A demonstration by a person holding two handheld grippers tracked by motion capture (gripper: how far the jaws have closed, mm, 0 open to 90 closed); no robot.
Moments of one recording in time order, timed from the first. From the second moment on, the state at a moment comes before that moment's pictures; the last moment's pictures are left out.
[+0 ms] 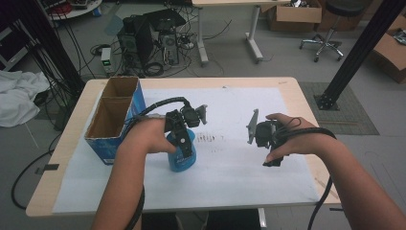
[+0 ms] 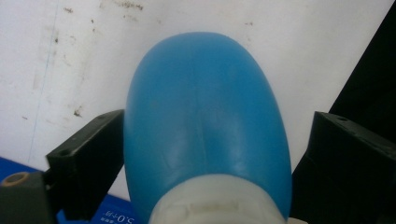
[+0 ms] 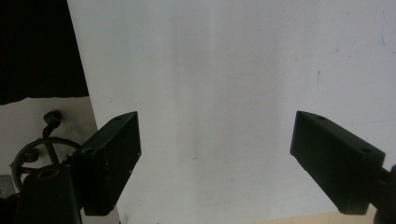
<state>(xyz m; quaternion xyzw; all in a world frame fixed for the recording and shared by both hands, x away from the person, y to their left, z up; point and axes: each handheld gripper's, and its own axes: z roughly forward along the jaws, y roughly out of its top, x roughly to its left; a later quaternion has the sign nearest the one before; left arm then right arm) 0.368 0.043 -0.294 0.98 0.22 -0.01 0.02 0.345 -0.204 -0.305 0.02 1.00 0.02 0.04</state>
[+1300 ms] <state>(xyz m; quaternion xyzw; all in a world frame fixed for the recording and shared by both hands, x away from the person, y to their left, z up) 0.367 0.044 -0.296 0.97 0.25 0.02 0.02 0.348 -0.202 -0.311 0.02 1.00 0.01 0.04</state>
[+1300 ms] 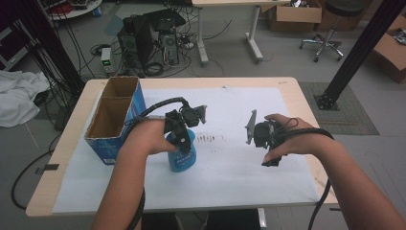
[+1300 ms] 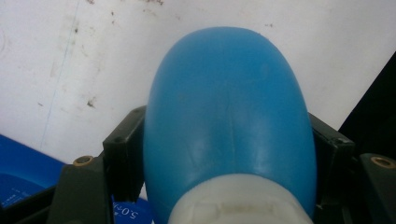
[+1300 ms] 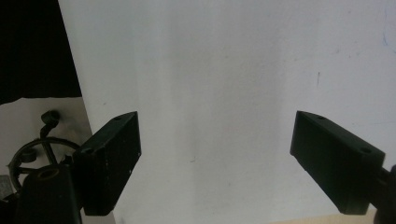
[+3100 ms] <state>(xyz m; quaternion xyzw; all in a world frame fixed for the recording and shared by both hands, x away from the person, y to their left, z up) 0.364 0.055 -0.197 0.95 0.30 0.00 0.00 0.348 -0.211 -0.309 0.03 1.00 0.02 0.04</state>
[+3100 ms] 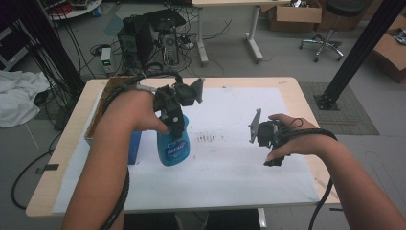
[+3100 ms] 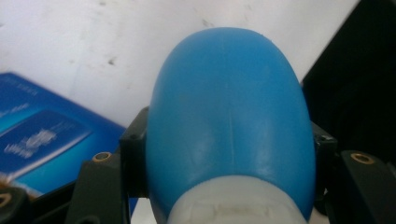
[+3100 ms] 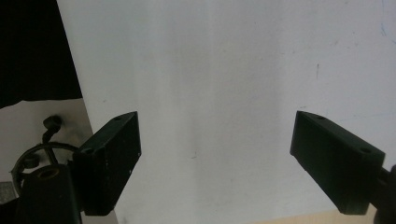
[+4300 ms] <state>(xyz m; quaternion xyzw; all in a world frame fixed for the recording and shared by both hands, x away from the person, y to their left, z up) 0.390 0.177 -0.097 0.80 0.60 0.00 0.01 0.352 -0.209 -0.305 0.04 1.00 0.02 0.05</state>
